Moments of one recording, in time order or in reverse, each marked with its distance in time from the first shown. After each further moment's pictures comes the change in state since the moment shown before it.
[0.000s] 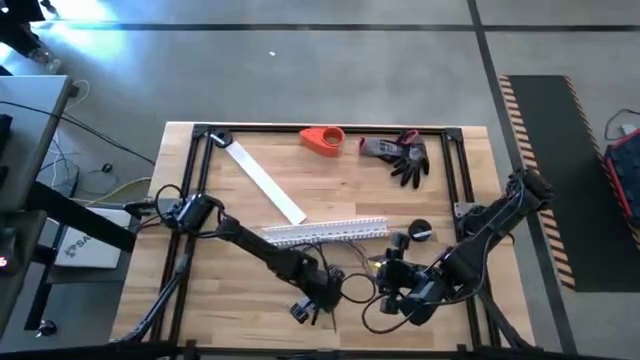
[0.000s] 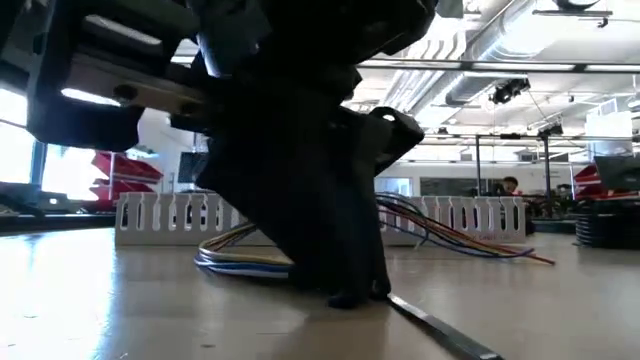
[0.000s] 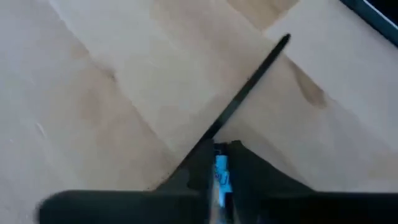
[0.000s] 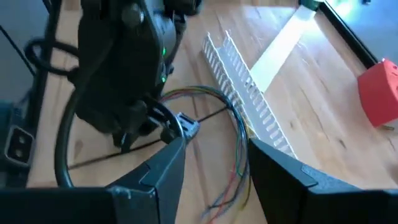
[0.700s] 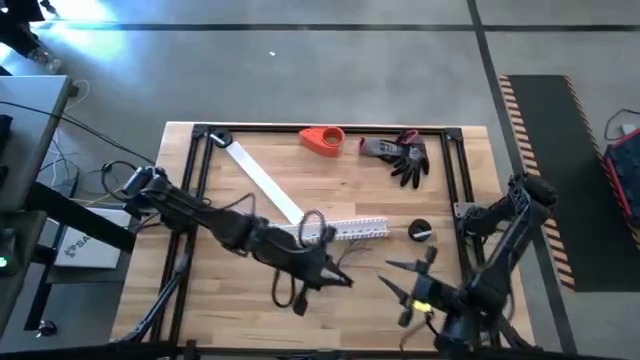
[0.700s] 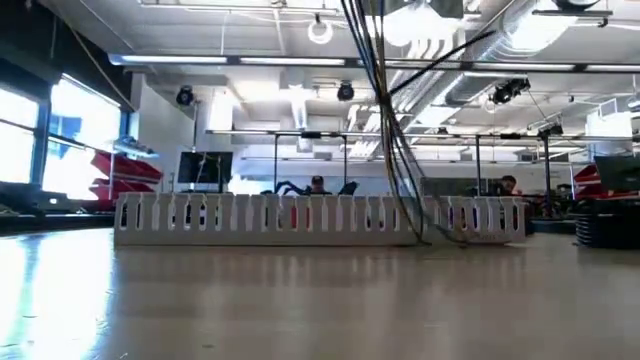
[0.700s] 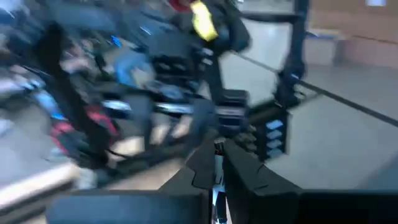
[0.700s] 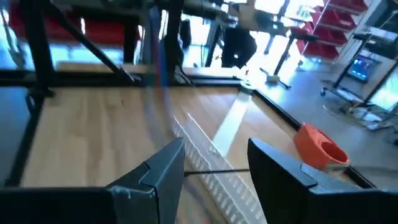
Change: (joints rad) left arm -0.013 -0.517 0.093 0.299 -0.303 0.005; right arm 0.252 0.036 0.000 -0.054 0.551 0.239
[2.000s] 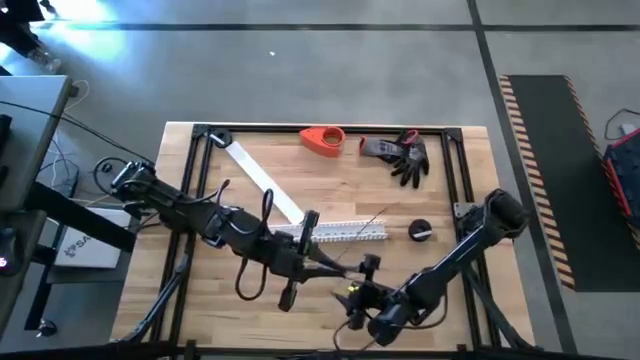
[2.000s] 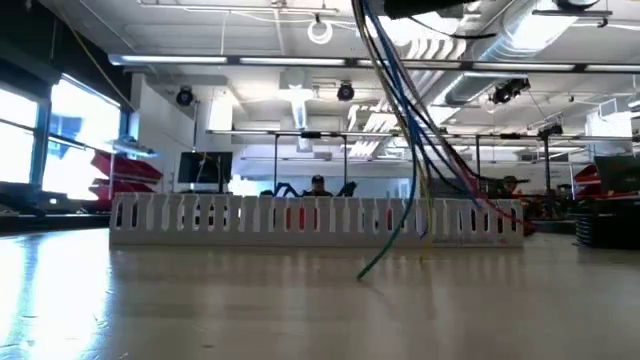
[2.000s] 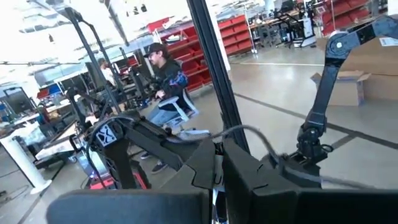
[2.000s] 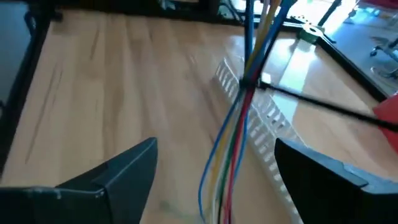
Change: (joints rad) left arm -0.023 -0.068 0.001 0.115 -0.025 0.107; right arm -0.303 0.285 0.001 0.514 -0.393 -0.369
